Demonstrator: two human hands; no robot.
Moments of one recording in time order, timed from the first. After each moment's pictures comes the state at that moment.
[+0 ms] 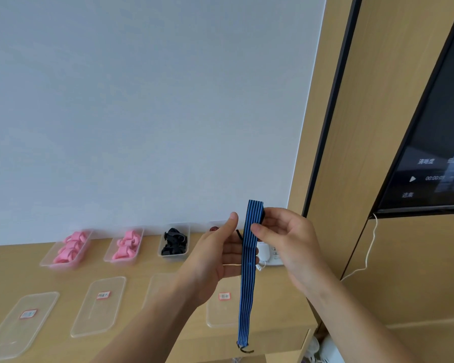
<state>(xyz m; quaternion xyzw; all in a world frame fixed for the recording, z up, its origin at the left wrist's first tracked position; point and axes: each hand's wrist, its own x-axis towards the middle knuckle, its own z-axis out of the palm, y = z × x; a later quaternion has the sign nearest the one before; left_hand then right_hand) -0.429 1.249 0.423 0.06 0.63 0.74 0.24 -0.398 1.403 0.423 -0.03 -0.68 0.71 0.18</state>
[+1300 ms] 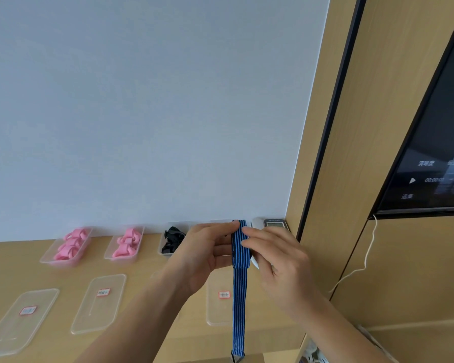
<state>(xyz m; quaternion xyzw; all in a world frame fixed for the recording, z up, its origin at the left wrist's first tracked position) -0.440 1.230 0.427 0.07 0.60 0.76 0.24 -0.394 1.399 0.372 0.21 -0.81 0.24 0.48</state>
